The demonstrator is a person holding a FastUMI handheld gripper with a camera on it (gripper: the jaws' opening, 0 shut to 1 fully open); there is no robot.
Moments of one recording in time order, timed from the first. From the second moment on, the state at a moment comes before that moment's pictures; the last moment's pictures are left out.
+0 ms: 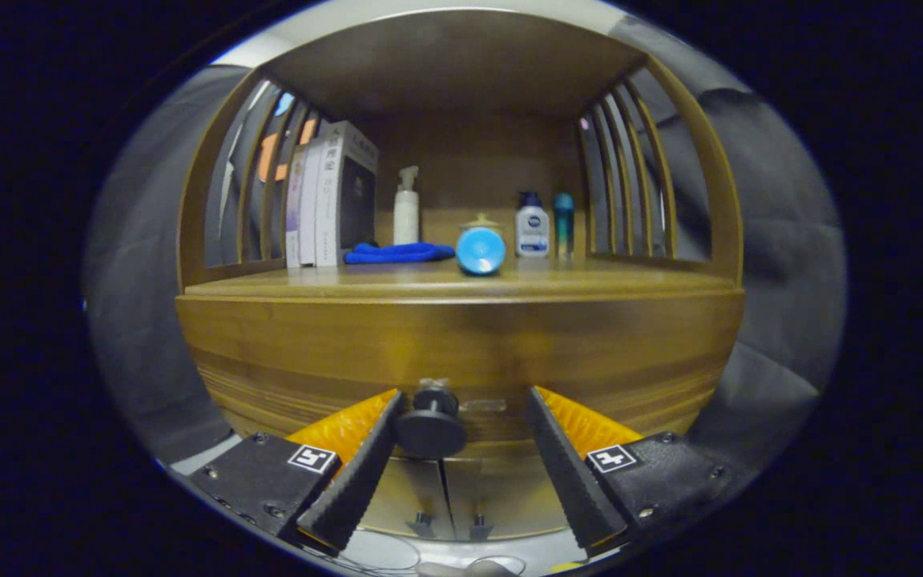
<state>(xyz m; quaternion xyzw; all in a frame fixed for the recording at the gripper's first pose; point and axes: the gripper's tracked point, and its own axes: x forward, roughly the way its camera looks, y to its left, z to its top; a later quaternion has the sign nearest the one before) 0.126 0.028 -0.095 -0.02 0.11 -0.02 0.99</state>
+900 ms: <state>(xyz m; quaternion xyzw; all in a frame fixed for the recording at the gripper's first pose) -0.002 0.070 -0.016 -0.05 0.06 -0.02 1.00</state>
